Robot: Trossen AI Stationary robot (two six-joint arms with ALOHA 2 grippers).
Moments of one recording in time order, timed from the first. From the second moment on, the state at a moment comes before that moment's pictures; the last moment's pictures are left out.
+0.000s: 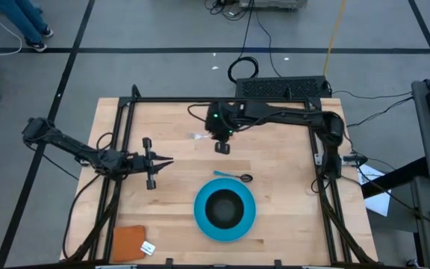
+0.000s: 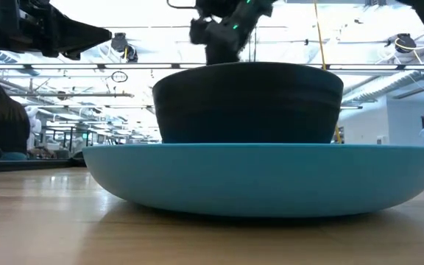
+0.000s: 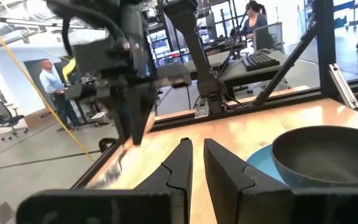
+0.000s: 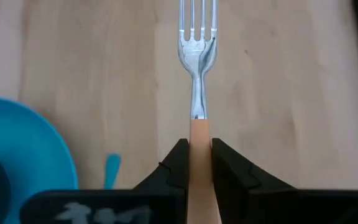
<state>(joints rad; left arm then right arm) -0.35 0.68 0.11 0.65 -0.46 0.29 -0.22 1.92 1.76 -0.85 -0.08 -0.14</state>
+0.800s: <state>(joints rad) -0.38 0.68 0.11 0.63 -0.58 0.34 0.04 1.23 0.94 -0.65 0.17 0.49</state>
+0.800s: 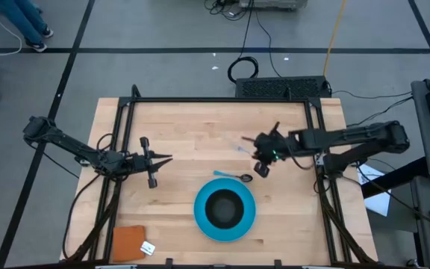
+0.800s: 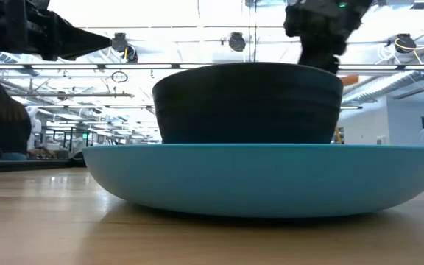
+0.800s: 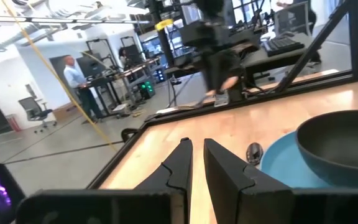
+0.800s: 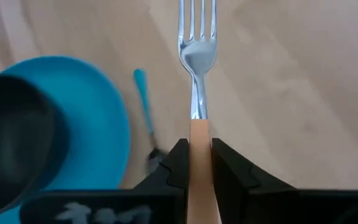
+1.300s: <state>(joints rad) -0.38 0.68 0.11 0.64 -0.59 0.36 0.41 1.21 0.87 -0.78 0.41 1.07</state>
